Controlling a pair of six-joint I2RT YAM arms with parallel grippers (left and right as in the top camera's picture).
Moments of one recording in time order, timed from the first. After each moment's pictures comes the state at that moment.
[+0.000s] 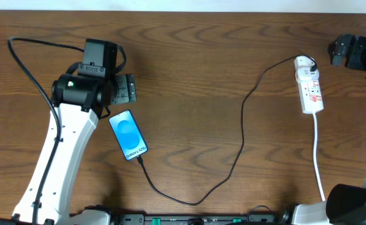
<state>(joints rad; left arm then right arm) -0.17 1.43 1.38 -1.04 -0.16 -0.25 -0.36 1.63 1.86 -1.12 -0.25 -0.09</state>
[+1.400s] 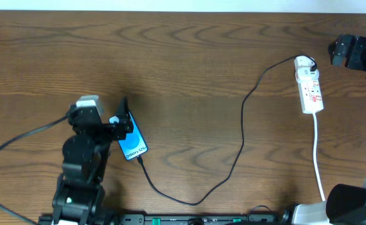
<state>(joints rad) -0.17 0.59 0.46 -0.07 -0.10 -0.25 -0.36 1.63 1.86 -1.12 -0.24 -0.09</state>
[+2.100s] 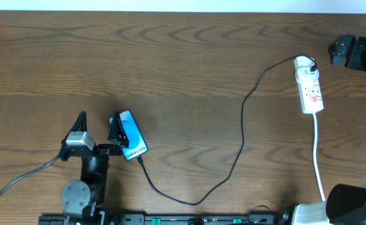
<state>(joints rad) -0.14 0.18 0.10 0.25 -0.09 -0.25 -0.36 1.63 1.86 -1.12 -0.24 -0.09</state>
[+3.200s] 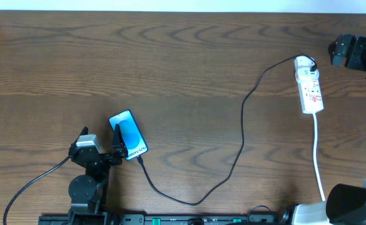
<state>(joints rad) -0.06 0.01 0.01 -0.10 -0.08 -0.17 -0.36 1.63 1.86 -1.12 -0.24 -0.09</state>
